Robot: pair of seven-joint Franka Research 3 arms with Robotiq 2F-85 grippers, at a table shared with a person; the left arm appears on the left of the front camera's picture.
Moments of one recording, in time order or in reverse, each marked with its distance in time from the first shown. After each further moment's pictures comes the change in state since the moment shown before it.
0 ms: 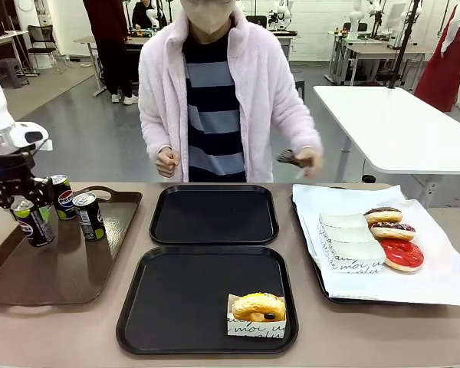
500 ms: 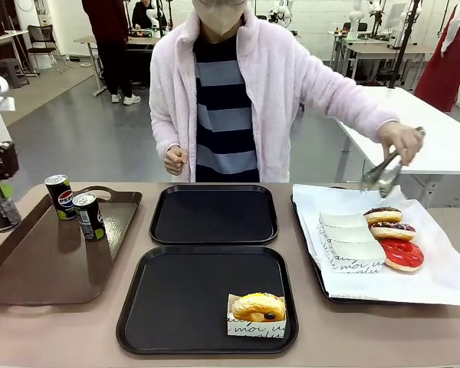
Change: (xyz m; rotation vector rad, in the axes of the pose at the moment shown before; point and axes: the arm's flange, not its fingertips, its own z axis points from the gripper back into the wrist) left arm -0.094 -0.018 0.126 0.018 -0.017 0.052; right arm 0.000 0.000 -0.001 -0.001 0.002 0.000
